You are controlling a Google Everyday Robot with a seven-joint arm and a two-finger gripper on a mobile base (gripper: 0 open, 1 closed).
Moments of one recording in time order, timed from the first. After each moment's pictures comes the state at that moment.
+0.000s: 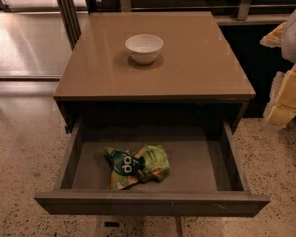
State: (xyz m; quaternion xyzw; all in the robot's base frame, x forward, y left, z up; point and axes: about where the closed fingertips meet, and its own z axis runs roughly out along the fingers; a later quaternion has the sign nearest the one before) arm 0.438 -0.217 0.976 -0.60 0.78 -0.03 0.16
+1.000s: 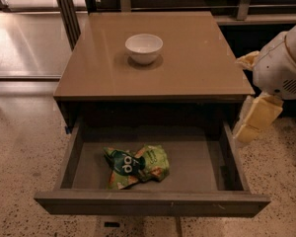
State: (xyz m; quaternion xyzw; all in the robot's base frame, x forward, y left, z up) arm 0.447 -0.181 0.925 -0.61 0.76 0.03 0.22
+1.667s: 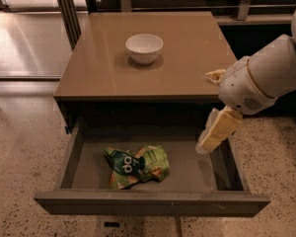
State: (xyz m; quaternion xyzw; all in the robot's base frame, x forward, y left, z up) arm 0.461 -0.126 0.881 -0.61 0.73 0.11 0.27
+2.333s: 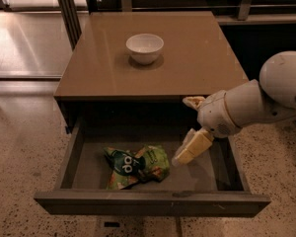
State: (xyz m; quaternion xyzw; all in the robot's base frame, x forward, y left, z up) arm 0.473 -0.086 0.805 -0.57 0.72 0.21 0.32
